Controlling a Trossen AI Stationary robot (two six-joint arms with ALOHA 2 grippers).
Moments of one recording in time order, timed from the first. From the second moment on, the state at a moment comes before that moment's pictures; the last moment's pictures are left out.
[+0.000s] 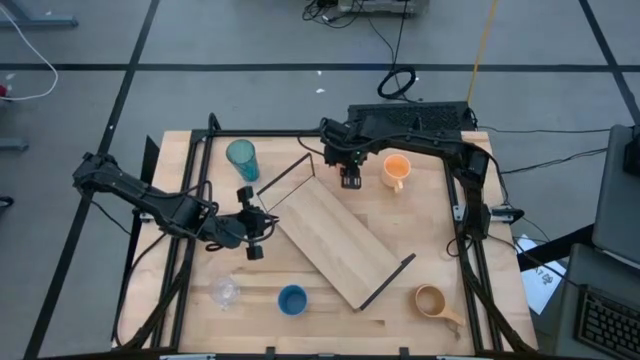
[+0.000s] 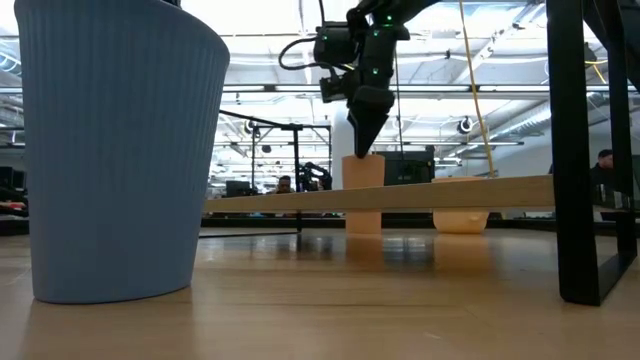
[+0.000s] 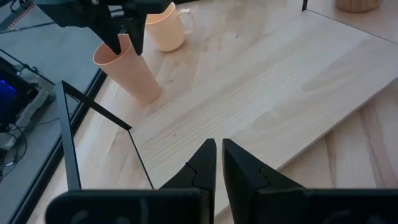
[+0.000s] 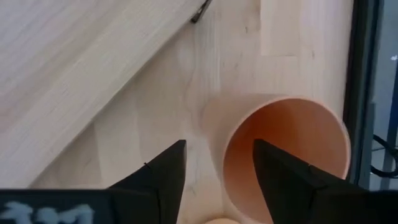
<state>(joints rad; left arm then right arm) -0.39 1.13 0.88 -0.49 -0.60 -0.18 -0.37 1.97 1.77 -1.12 0.06 -0.35</state>
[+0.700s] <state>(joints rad) -0.39 1.13 0.88 -0.49 -0.60 -0.18 -0.39 1.96 1.72 -1.14 0.05 -0.36</state>
